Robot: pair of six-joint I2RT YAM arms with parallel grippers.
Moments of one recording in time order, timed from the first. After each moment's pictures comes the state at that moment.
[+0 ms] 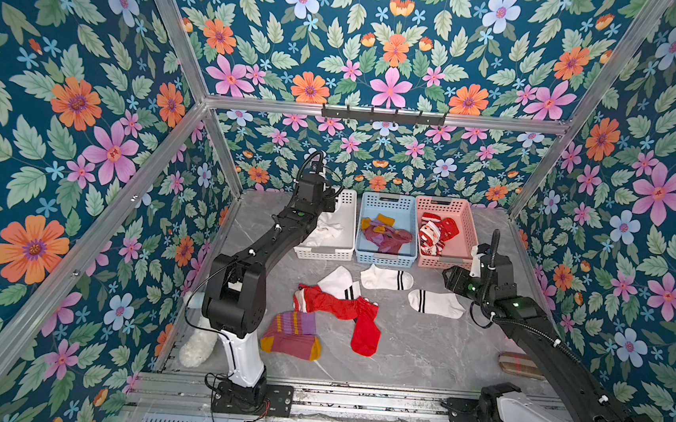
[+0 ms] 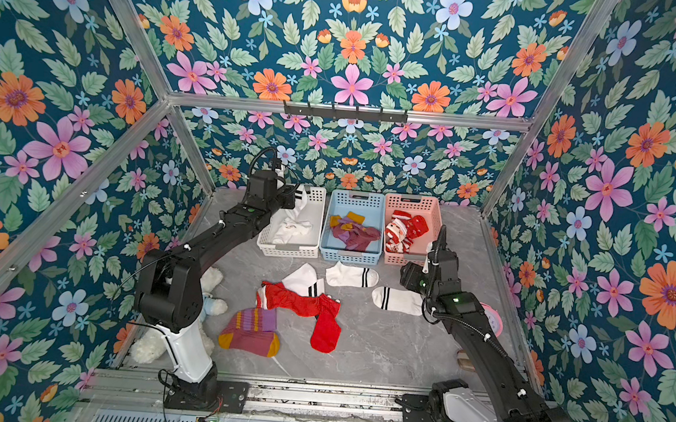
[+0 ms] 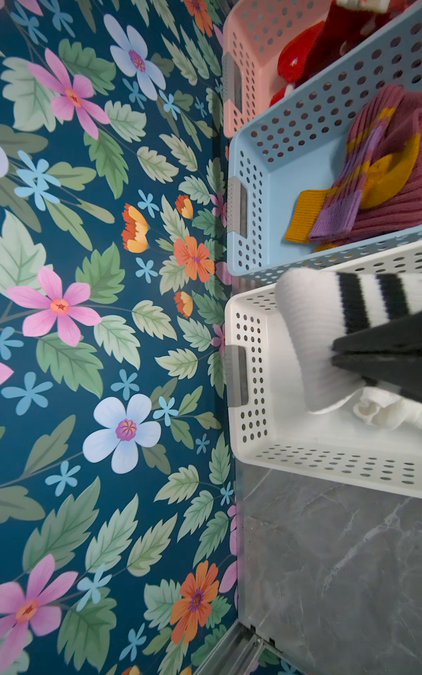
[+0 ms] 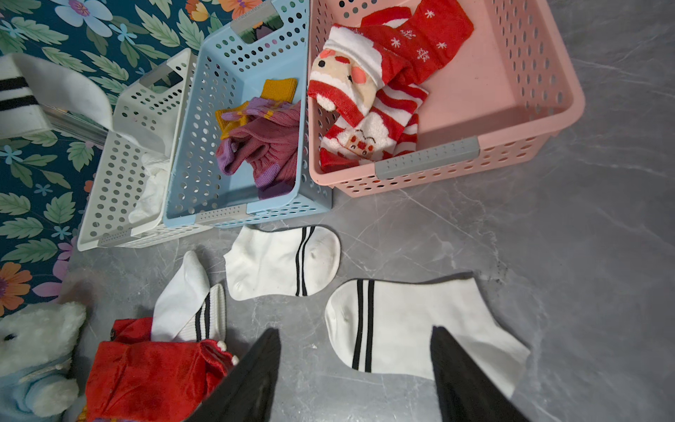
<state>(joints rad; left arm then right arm) -0.32 1.84 1.49 -0.03 -0.14 -0.17 0.23 1.04 0.76 -0.40 -0.08 0.50</state>
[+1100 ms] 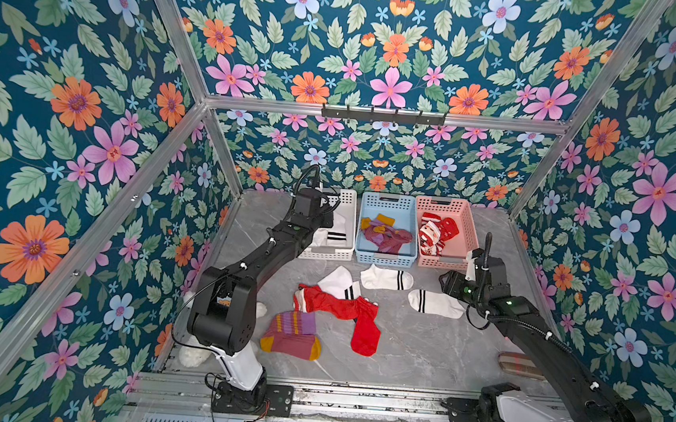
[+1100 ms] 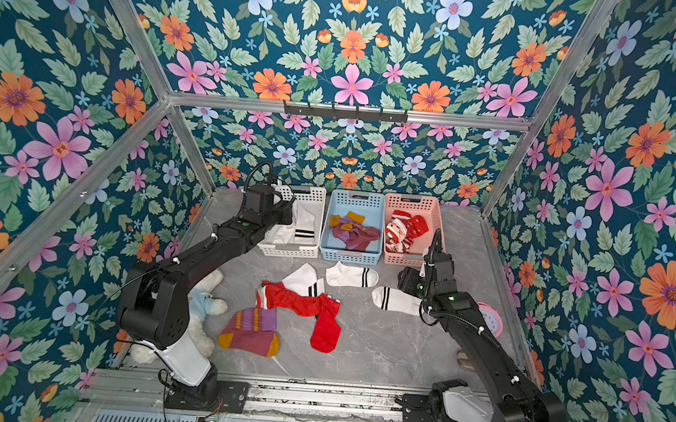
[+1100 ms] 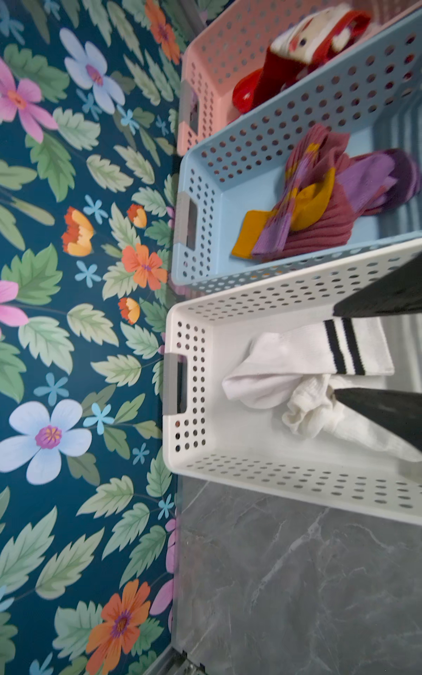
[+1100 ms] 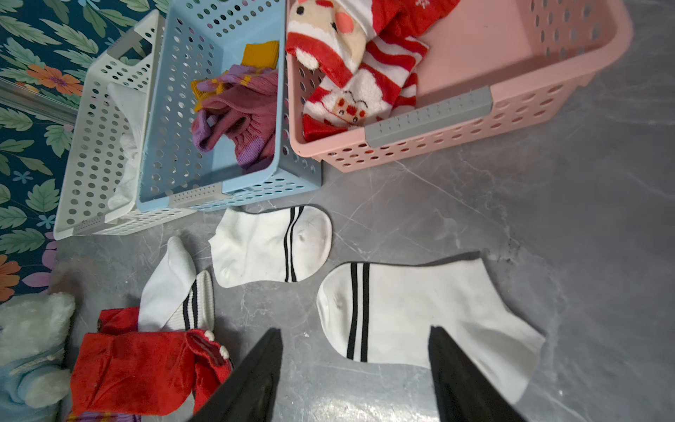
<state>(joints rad) -0.36 1.67 1.26 -0.04 -0.11 -0.24 0.23 1.10 0.70 -0.38 -0.11 0.53</state>
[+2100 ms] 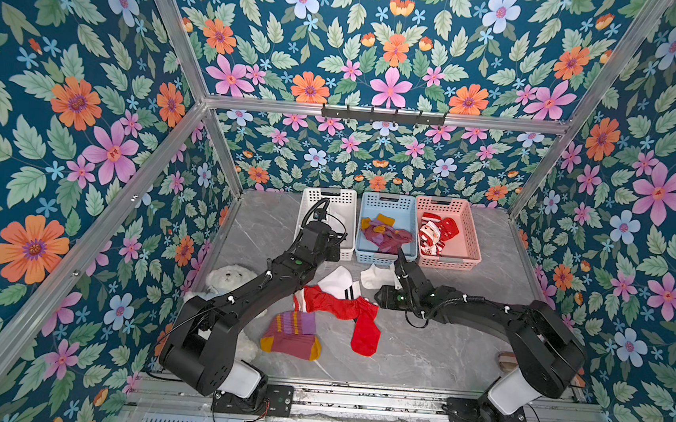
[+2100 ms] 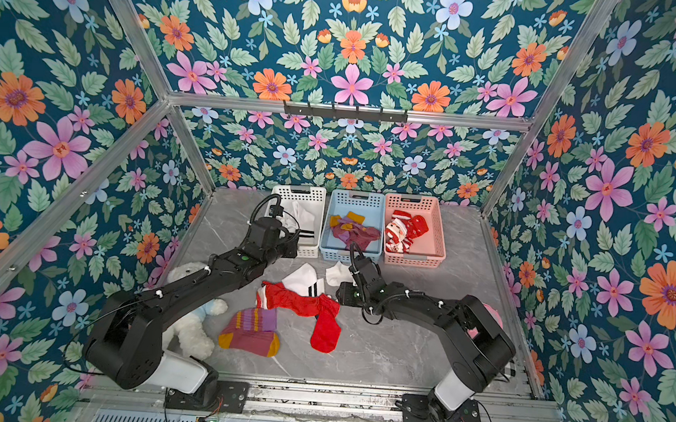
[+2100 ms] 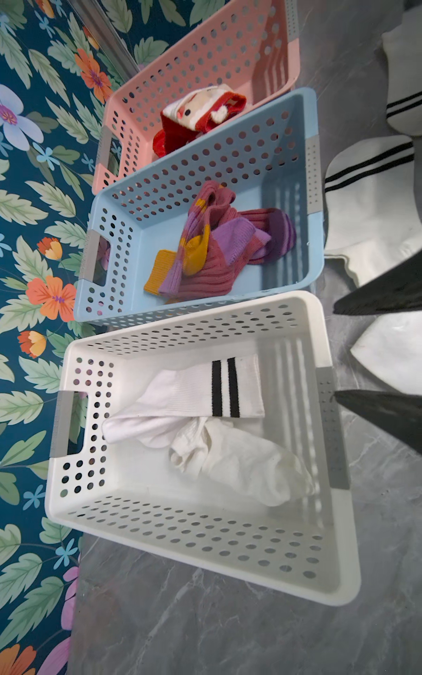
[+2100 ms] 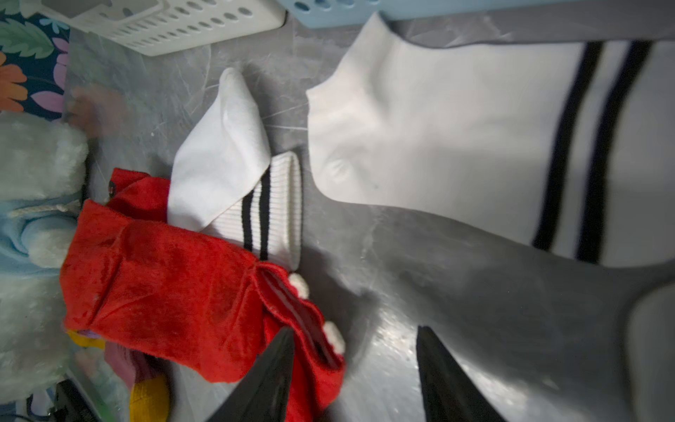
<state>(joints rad) -0.50 1.44 0.94 -0.04 -0.17 -0.36 0.72 1.64 0.85 -0.09 -0.13 0.67</state>
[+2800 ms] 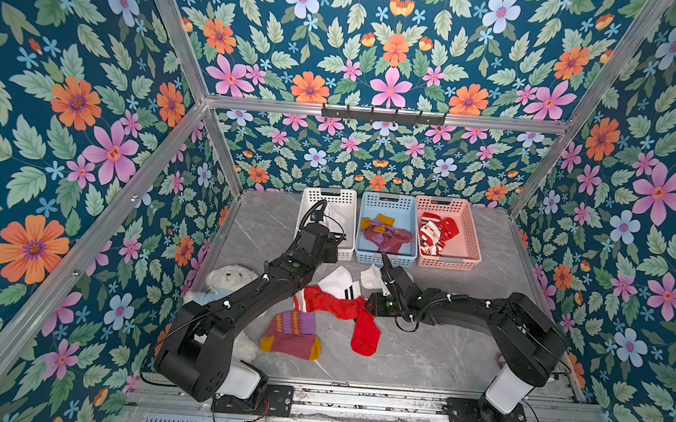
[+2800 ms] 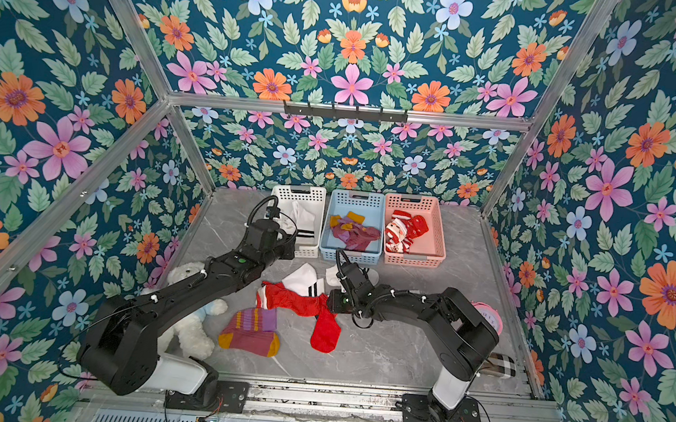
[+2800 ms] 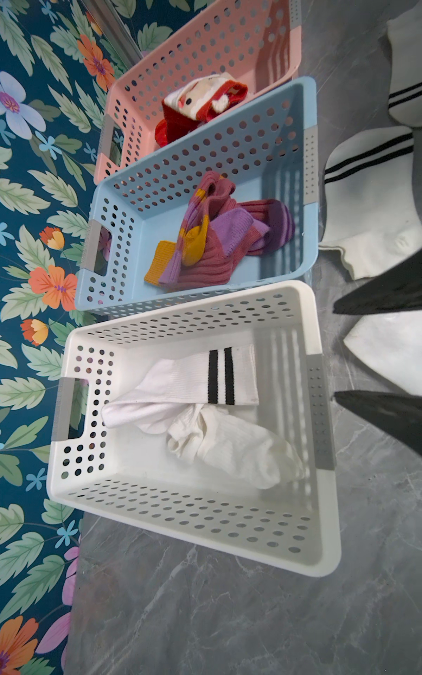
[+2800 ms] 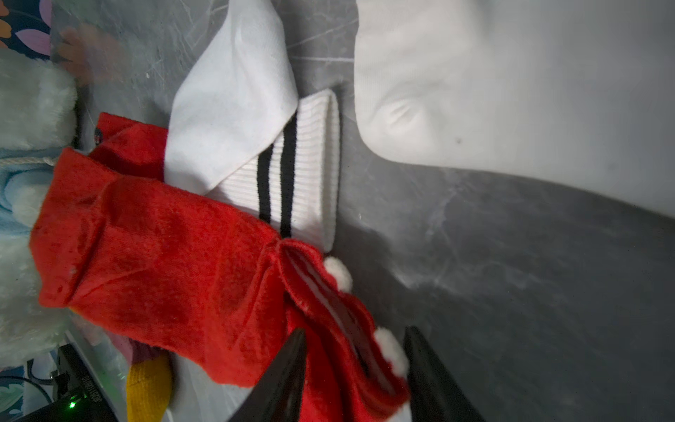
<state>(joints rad) -0.50 1.42 0.92 -0.05 -0.20 -0.37 0.78 1.72 0.87 -0.07 -0.17 0.68</state>
